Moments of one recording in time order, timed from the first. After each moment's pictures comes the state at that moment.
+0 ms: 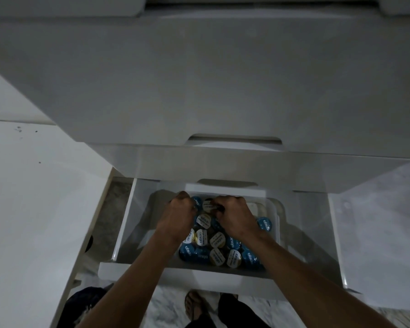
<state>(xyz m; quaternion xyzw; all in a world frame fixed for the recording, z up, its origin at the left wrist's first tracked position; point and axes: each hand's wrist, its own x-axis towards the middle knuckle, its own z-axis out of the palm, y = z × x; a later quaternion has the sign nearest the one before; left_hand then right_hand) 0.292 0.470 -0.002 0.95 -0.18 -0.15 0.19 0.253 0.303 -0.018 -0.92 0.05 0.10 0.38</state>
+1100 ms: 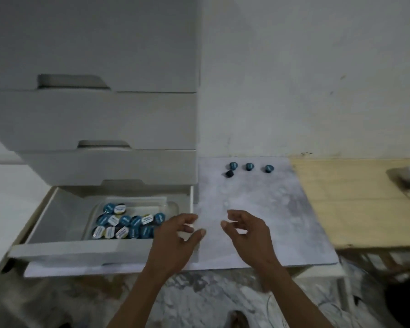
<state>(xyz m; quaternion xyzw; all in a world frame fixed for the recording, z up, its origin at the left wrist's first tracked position) 0.051 0.269 0.116 0.85 -0.16 -0.07 0.49 -0.013 0.081 0.111 -0.82 0.20 -0.13 0.53</state>
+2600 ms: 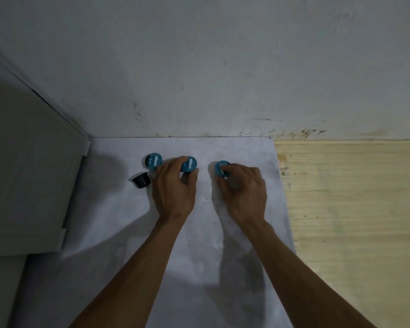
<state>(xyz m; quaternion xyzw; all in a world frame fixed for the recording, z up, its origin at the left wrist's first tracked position) 0.280 -0.136 -0.116 0.91 -0.07 0.08 0.40 0.220 -0.270 -0.136 -0.90 0.21 -0.23 0.31</state>
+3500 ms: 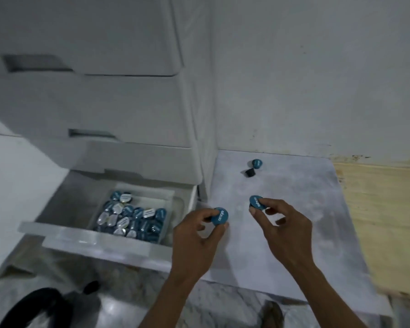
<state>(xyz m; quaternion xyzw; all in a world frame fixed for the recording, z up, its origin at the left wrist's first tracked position) 0.065 0.145 0.091 0.85 -0.08 0.09 0.51 0.047 -0.047 0.079 -0.84 0.12 -0.23 0.47</state>
